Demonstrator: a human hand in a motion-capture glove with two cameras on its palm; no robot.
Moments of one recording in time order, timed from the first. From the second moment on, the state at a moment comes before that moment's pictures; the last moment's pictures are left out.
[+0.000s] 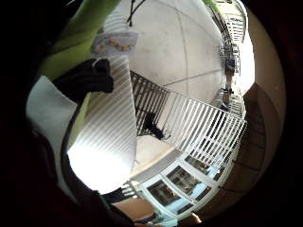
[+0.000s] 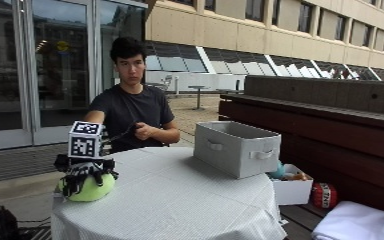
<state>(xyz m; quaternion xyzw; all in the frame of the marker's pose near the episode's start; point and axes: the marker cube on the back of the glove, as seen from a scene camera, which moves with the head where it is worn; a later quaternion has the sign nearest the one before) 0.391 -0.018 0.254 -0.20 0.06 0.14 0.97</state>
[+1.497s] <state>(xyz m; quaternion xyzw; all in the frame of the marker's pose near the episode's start) 0.198 -0.044 -0.005 0.03 -0.01 0.09 1.00</state>
